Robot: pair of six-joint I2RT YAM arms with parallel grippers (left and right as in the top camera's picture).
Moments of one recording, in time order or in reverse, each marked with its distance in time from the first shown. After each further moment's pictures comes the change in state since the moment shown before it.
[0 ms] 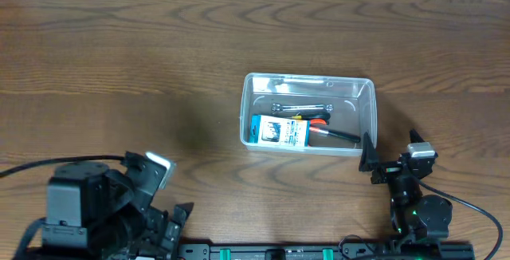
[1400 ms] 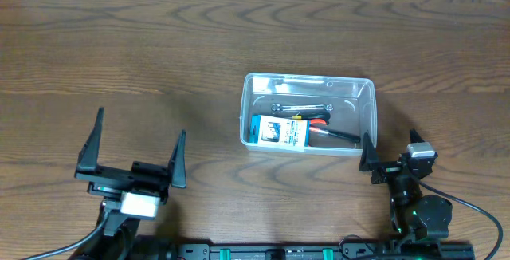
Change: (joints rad) left arm 0.049 -0.546 -0.885 1.943 0.023 0.077; right arm 0.000 0.000 0.000 0.000 0.000 0.000
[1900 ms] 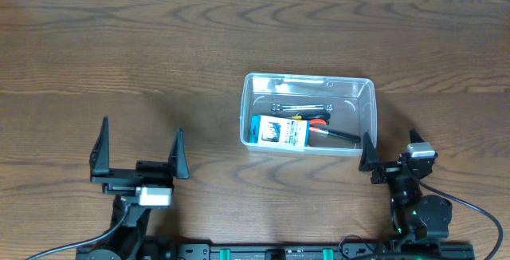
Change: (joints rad) left arm 0.045 -0.118 -0.257 0.133 -0.065 0.103; right arm 0.000 0.000 0.000 0.000 0.000 0.000
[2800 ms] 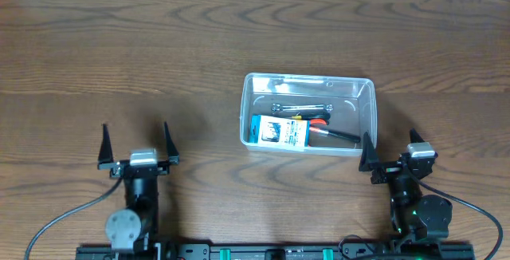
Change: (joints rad) left arm 0.006 -0.052 -0.162 -0.311 -0.321 -0.198; right arm 0.000 0.000 0.000 0.001 0.000 0.000
